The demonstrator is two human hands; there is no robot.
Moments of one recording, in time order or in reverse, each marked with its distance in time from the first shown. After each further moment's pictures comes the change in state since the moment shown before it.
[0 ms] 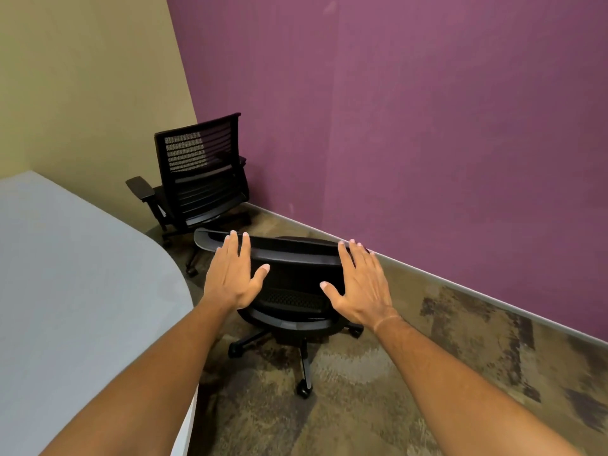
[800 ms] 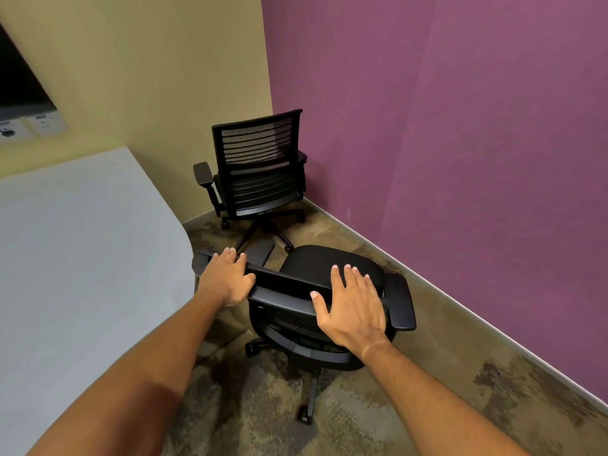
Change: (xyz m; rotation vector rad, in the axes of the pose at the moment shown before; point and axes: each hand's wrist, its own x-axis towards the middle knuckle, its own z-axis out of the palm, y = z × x) left_hand 0.110 0.008 0.031 0.185 -0.304 -0.362; right_hand 0.137 0.063 0.043 0.057 -0.152 -0.218
